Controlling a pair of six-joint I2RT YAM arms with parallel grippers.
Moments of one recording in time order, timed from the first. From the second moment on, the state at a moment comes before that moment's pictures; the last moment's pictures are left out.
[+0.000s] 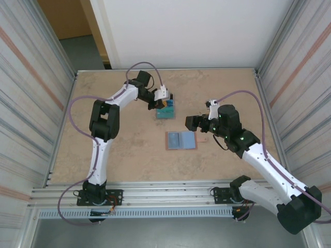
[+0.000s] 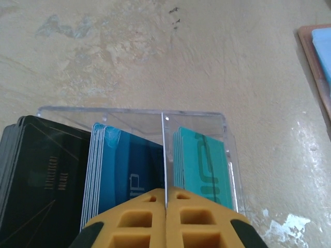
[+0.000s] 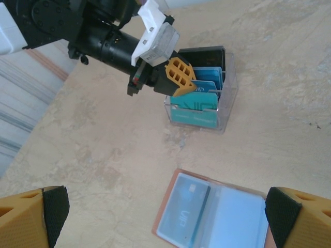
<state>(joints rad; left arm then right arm) -0.36 2.34 1.93 -0.72 0.73 1.09 0.50 0.95 0.77 -0.28 -0.19 0.44</state>
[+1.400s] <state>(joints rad) -0.37 2.06 1.60 -0.38 0.44 0.82 0.67 1.08 0.91 -0.43 0.06 0.35</state>
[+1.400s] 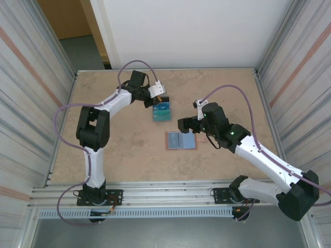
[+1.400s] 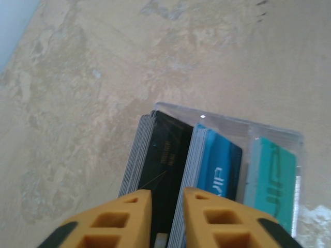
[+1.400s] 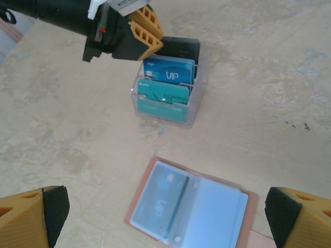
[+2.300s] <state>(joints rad) -0.37 1.09 0.74 0.02 -0.06 0.07 0.84 1.50 1.00 -0.54 0.07 0.48</state>
